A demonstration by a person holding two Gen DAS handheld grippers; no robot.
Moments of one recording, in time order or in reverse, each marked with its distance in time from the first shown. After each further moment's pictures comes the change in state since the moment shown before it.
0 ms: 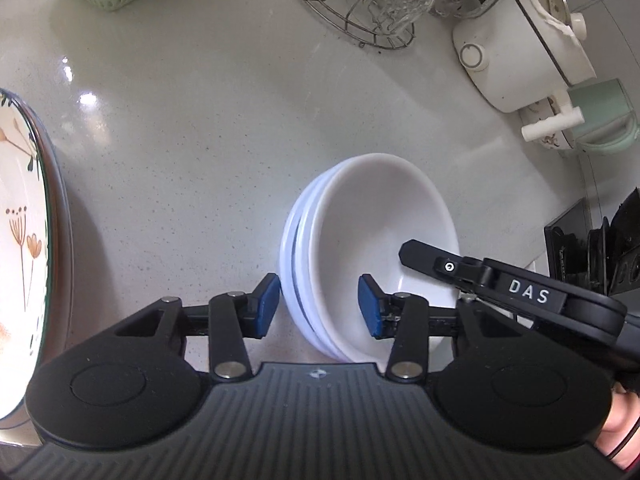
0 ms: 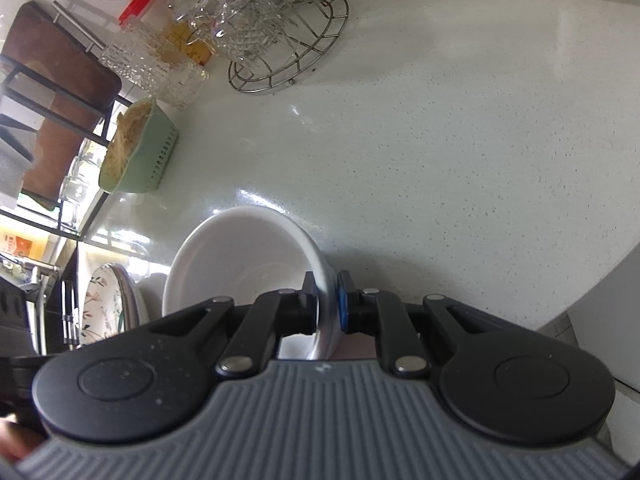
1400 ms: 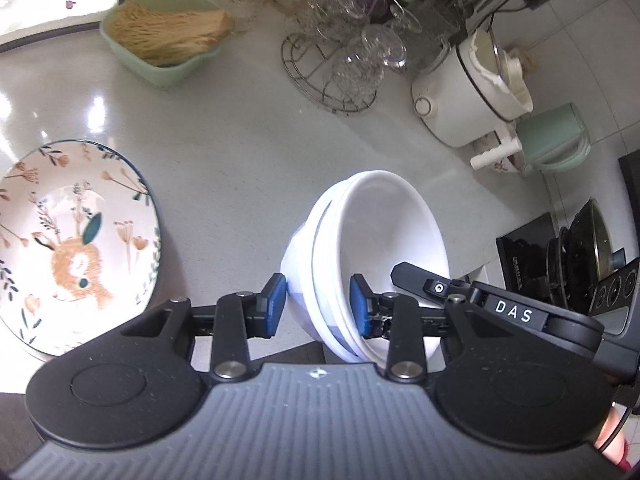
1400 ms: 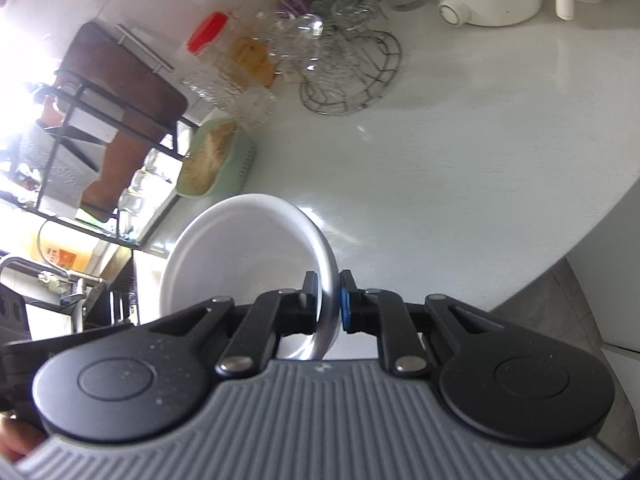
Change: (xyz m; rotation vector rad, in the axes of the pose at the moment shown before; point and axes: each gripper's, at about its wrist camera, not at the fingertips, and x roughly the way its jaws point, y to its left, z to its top) left arm -0.140 -0.004 -0.015 0.023 -0.095 -0.028; right arm -0.078 0.069 -0.024 0.022 -0.058 0.064
